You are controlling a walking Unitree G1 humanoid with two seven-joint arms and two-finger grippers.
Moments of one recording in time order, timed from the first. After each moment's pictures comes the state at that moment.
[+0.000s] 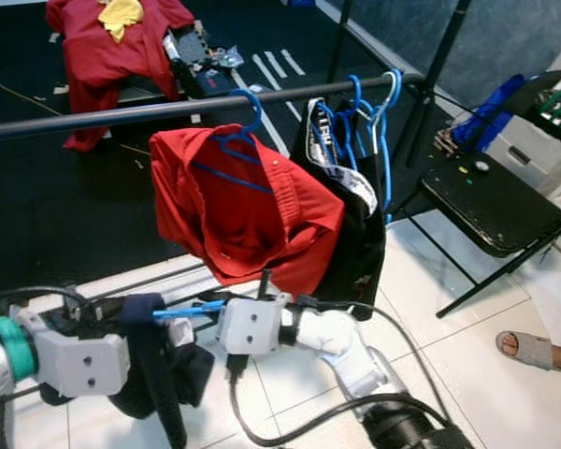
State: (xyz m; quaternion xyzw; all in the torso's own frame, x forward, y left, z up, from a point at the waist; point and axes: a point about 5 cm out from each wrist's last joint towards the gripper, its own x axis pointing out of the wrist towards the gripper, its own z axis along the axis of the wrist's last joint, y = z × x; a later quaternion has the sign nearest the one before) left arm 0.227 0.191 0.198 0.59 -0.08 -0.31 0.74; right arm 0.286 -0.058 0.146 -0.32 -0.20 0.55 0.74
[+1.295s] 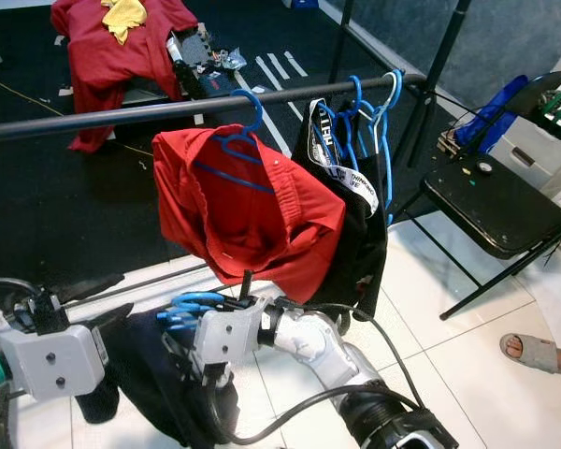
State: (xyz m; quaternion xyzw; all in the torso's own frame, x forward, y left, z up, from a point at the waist) left arm 0.207 0.191 0.215 0.51 -0.09 -0.27 0.81; right arm 0.297 -0.051 0.141 -0.35 -0.24 0.50 0.75
